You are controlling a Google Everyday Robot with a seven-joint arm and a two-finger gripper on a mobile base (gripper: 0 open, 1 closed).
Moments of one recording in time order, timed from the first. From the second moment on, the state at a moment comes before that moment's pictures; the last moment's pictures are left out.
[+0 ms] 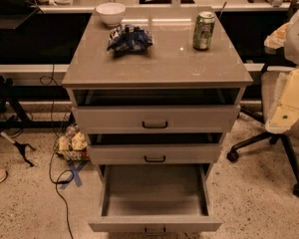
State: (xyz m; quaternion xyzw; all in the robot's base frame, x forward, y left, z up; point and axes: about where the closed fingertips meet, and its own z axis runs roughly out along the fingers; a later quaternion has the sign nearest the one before) arm 0.438 -0.217 0.977 -0.60 0.78 -0.04 0.16
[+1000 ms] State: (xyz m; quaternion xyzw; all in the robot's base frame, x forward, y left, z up) arm 0.421 -0.235 0.826 -0.52 0.83 0.13 0.14
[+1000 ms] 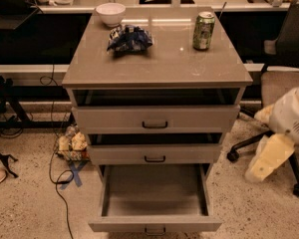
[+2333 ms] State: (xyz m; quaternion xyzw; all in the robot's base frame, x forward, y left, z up) arm 0.364 -0.179 0.622 -0.43 0.84 0.32 0.07
